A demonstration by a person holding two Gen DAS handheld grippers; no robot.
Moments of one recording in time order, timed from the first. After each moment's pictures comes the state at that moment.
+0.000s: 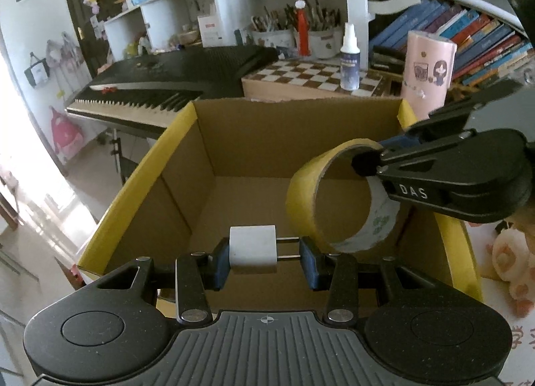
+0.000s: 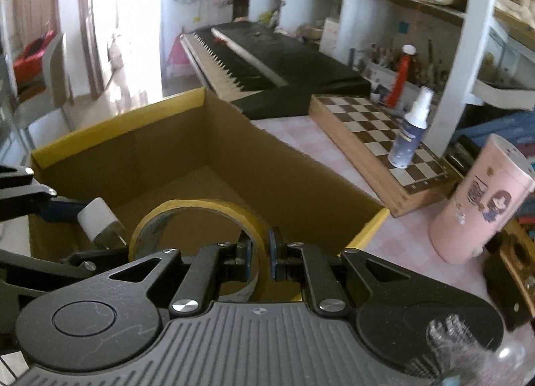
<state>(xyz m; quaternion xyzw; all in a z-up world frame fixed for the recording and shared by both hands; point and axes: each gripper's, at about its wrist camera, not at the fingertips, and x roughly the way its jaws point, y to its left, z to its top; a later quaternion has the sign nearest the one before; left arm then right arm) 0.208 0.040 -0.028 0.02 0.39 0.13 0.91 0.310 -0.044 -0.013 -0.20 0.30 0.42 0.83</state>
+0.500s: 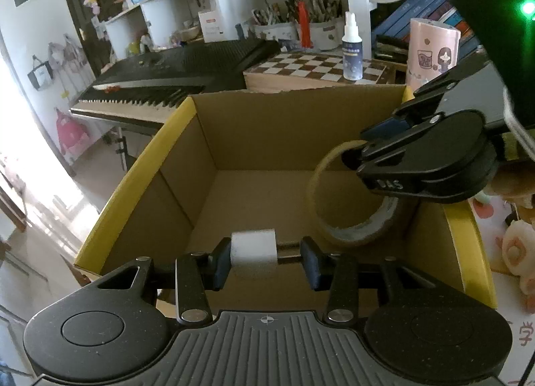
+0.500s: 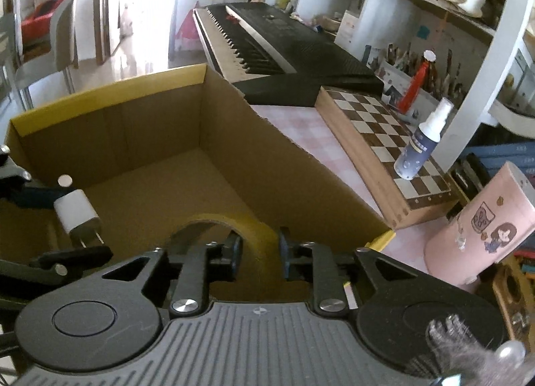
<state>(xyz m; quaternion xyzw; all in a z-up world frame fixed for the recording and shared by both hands) 0.211 0.035 -0.032 0.03 0.40 0.14 0.91 0.327 -0.024 -0.025 -0.26 0.30 0.42 0.82</state>
